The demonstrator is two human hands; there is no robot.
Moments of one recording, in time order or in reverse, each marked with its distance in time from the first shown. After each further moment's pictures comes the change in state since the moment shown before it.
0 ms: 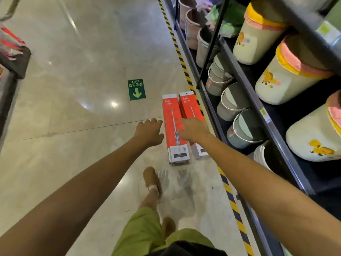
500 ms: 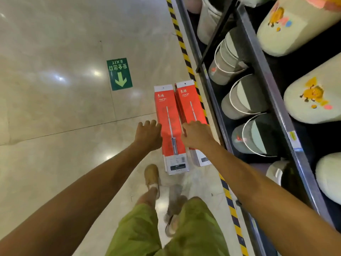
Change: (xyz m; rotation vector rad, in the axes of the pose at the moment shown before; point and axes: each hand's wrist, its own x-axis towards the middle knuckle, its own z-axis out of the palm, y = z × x) left_hand 0.295 -0.049 0.025 0.028 -0.178 0.116; right_hand 0.265 0.076 0.012 -0.022 -0.192 0.065
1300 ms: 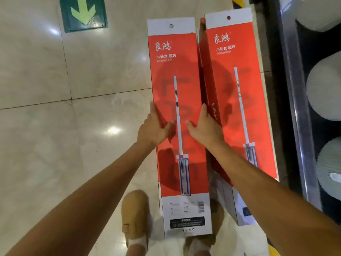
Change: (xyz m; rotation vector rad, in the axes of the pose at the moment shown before) left_hand 0.420 -0.008 0.401 -0.990 0.032 -0.324; right_hand 0.411 0.145 0.397 0.351 -0.019 0.280
